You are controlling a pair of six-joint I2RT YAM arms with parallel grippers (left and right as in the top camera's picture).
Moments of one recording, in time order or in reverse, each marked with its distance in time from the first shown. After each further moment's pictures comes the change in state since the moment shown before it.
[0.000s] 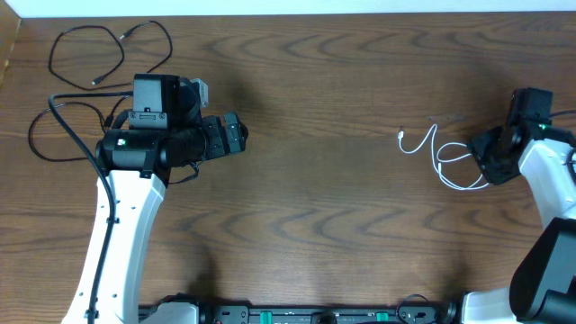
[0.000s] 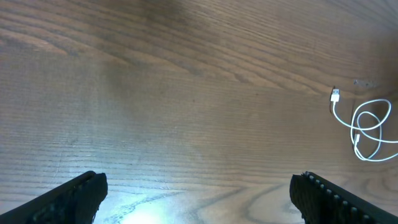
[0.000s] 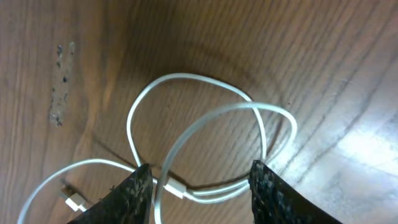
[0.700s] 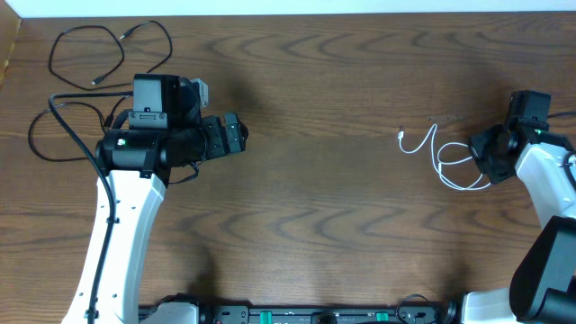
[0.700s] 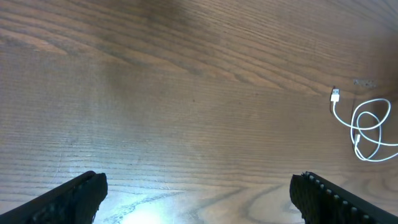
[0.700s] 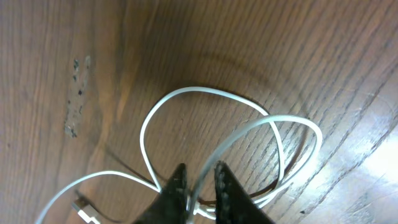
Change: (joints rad) left arm 0.000 0.000 0.000 0.000 0.000 0.000; right arm 0.000 0.000 -0.030 0.081 -0.005 0.019
